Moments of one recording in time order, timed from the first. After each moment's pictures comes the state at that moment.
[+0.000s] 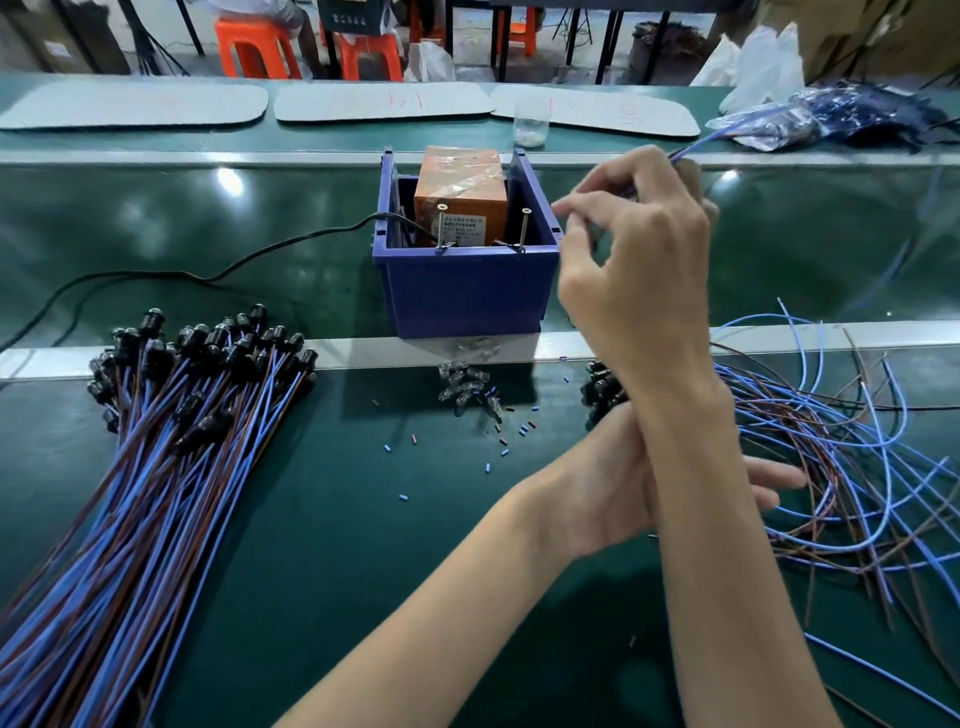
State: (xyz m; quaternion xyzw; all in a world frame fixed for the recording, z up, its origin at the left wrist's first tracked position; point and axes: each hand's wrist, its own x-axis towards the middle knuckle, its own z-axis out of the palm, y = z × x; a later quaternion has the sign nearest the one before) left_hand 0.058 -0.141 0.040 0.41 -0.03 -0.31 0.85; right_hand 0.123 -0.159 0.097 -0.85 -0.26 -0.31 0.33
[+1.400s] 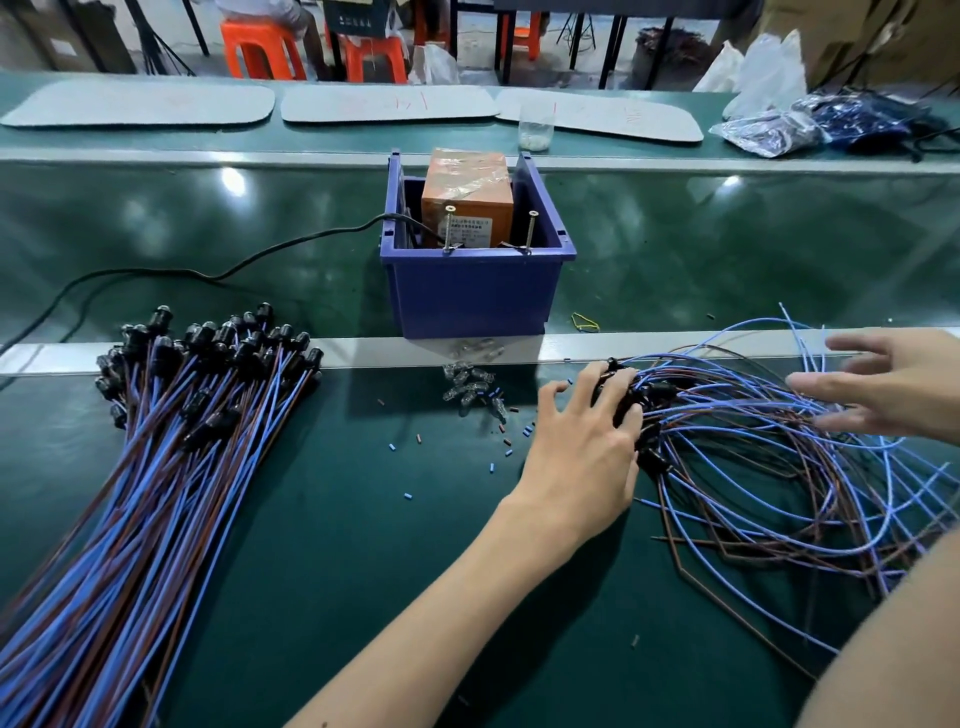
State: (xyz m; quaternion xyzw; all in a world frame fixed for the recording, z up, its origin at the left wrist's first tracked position) left_hand 0.075 -0.128 -0.024 0.99 -0.08 0.09 0.06; right_hand 0.171 -0.334 0.080 -0.93 0.04 0.16 0.32
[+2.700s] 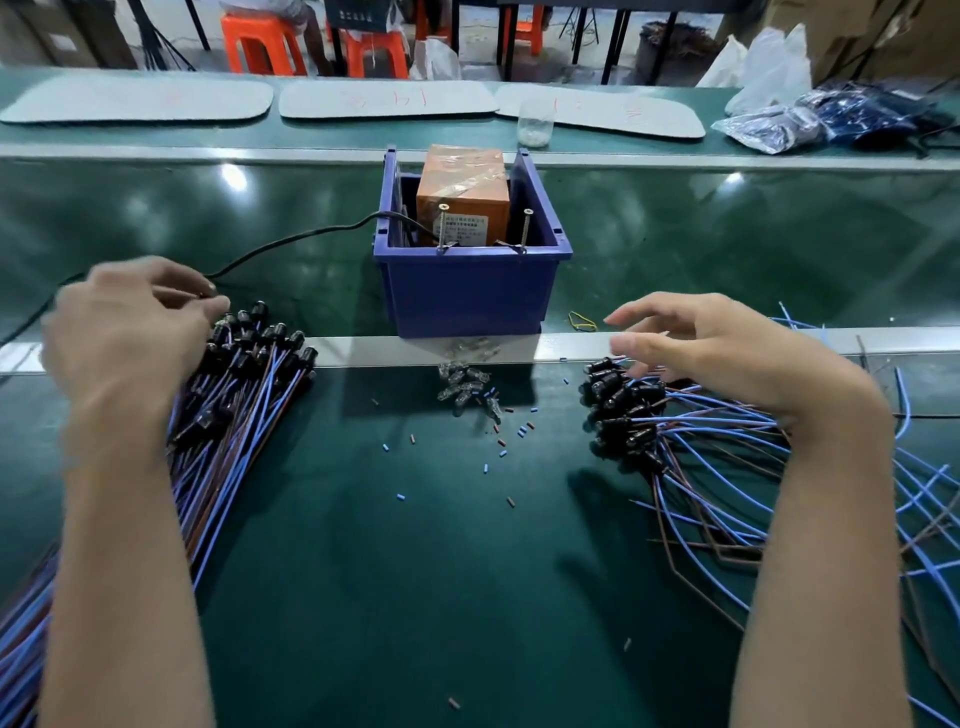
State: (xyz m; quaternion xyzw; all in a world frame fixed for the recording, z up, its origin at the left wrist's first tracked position) left_hand 0.002 0.116 0.052 0.84 0.39 0.24 0.28; right_hand 0.160 -0.240 0.080 -0.87 -0.26 0.20 0.36
